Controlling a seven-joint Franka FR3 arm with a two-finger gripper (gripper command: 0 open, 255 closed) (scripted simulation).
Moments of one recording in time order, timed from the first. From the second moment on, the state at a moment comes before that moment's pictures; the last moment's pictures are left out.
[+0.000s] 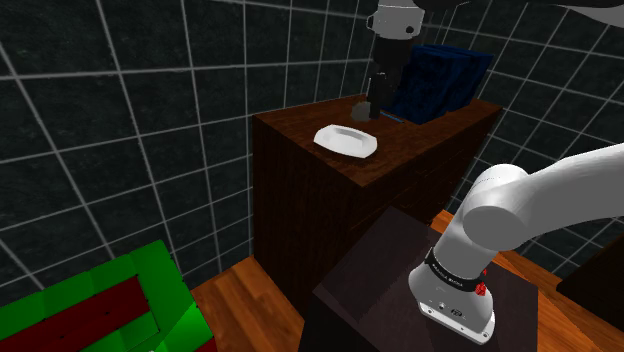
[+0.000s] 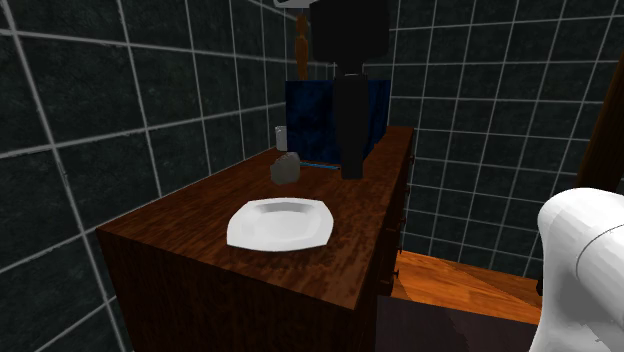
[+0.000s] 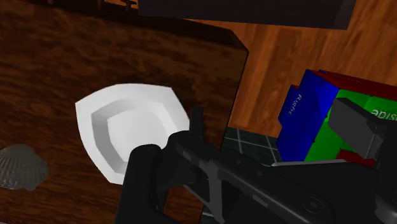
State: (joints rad) arm -0.01 -0.74 0.07 -2.33 -0.07 1.54 -0.09
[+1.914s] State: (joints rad) arm -0.15 0.14 -0.36 -1.73 -0.03 1.74 -0.80
